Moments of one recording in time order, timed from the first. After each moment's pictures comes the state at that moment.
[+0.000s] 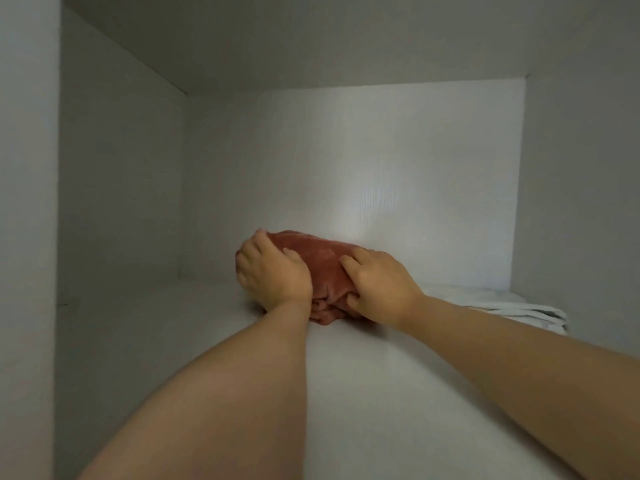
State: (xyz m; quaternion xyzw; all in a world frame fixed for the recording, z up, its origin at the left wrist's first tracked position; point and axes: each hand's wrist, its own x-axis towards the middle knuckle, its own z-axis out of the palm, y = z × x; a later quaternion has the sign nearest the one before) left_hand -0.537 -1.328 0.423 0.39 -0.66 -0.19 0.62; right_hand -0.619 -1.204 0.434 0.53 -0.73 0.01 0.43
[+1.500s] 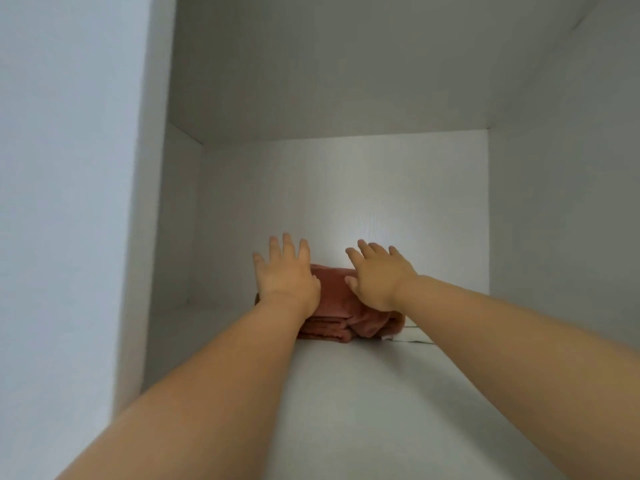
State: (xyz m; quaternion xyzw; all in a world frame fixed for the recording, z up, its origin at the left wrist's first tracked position) left_hand -0.491 -1.286 0.466 0.34 -0.86 0.13 0.35; right_hand -0.590 -1.169 0.490 0.43 -0.84 -0.04 0.32
